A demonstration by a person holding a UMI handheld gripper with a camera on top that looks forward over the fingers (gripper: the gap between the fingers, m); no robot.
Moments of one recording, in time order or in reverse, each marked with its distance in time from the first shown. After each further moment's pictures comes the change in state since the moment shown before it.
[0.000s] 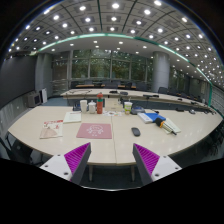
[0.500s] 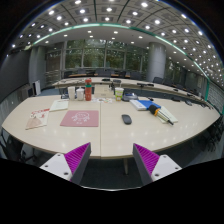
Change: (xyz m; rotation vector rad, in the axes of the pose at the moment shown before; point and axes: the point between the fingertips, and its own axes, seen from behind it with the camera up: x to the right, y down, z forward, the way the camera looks) arm 0.070 0.063 0.072 -0.112 0.060 0.004
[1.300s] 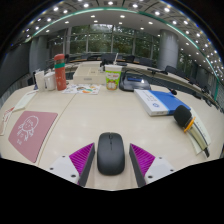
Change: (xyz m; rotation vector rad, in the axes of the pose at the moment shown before) arm 0.101 -0.036 0.435 -0.142 -0.093 -0.049
